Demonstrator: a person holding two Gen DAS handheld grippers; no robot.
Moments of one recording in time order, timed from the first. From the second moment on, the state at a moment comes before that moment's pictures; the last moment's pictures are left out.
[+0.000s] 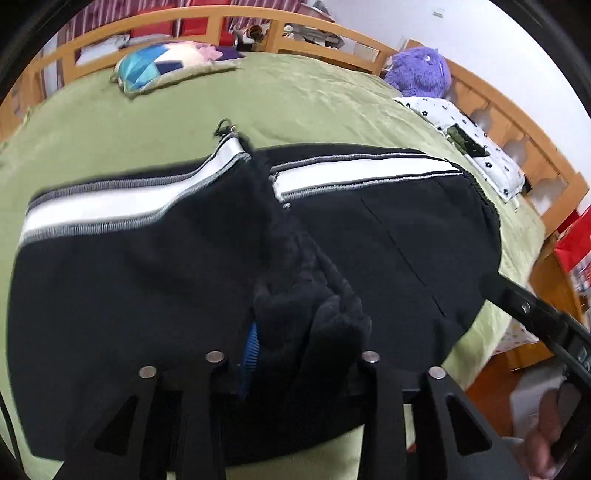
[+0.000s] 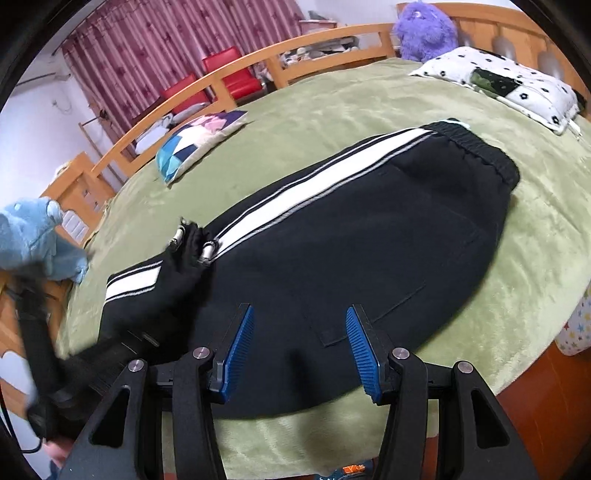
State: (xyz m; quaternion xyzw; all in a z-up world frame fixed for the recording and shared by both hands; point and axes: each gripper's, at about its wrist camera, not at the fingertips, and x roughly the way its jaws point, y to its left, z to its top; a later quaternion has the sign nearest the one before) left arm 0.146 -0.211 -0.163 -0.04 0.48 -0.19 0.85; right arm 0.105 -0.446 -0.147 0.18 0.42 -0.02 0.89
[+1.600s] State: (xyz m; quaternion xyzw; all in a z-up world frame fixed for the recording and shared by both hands) left arm 0.065 0.020 -0.073 -0.12 0.39 -0.02 0.91; right arm 0.117 -0.314 -0.155 0.06 0.42 0.03 0.91
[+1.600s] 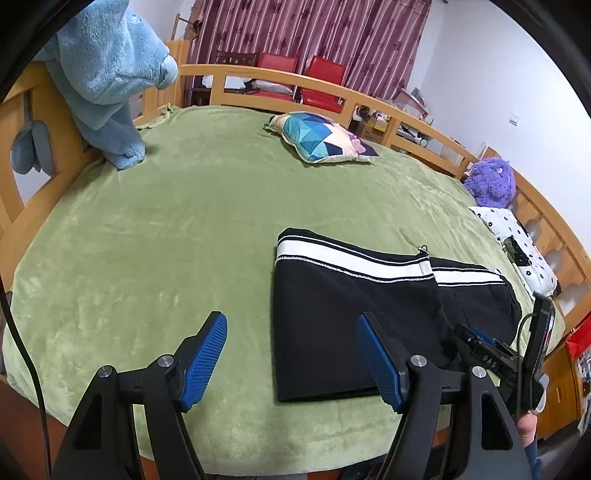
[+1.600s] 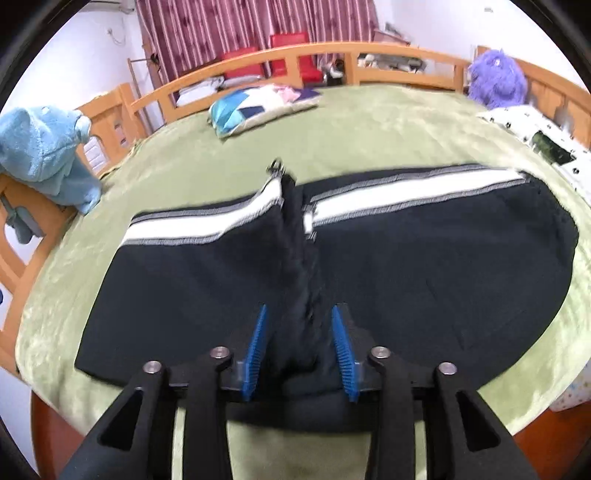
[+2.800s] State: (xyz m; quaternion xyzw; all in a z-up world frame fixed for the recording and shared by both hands) left arm 0.141 -0.037 -0.157 -0.12 0.49 -0.04 0.86; right arm 0.228 -0.378 -0.217 0.17 0.50 0.09 0.85
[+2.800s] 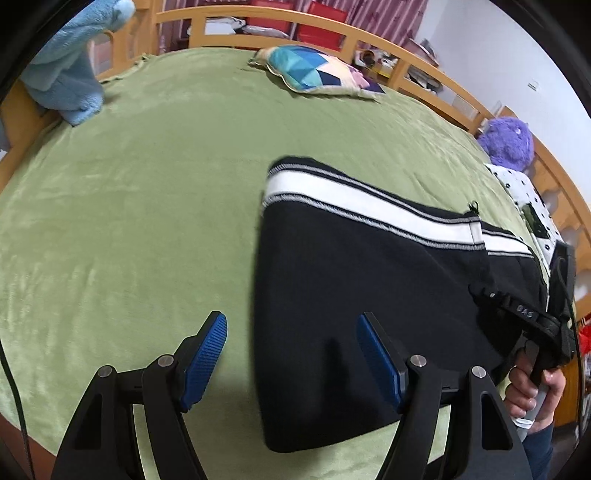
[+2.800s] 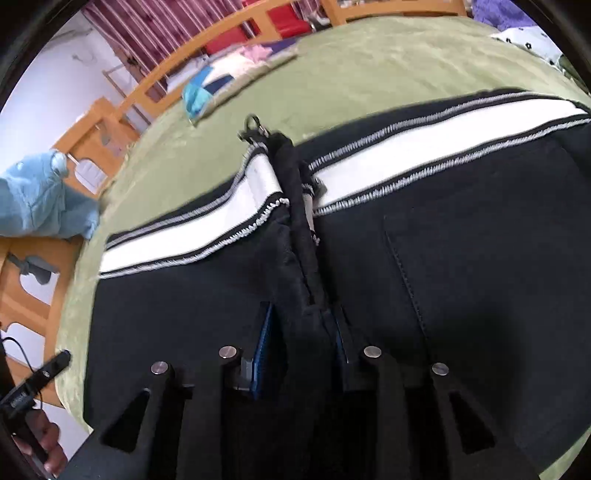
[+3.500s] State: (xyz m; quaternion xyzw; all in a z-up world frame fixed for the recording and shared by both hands) left arm 0.202 -0.035 -0.190 -0.14 0.51 -0.09 0.84; right arm 0.147 -0.617 -0.178 0.20 0.42 -0.12 0.88
